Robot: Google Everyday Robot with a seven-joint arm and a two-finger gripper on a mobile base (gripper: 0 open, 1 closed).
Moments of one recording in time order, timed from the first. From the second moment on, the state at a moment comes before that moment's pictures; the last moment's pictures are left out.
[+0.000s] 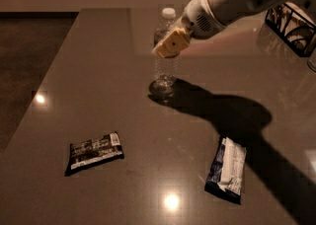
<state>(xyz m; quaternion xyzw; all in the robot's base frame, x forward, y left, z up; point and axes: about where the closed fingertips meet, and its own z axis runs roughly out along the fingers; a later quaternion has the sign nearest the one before) 0.595 -0.038 0.955 -0.51 0.77 0.19 0.35</state>
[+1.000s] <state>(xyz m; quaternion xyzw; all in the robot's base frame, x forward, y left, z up) 0.557 -0.100 0.985 -0.55 0.80 0.08 0.21</state>
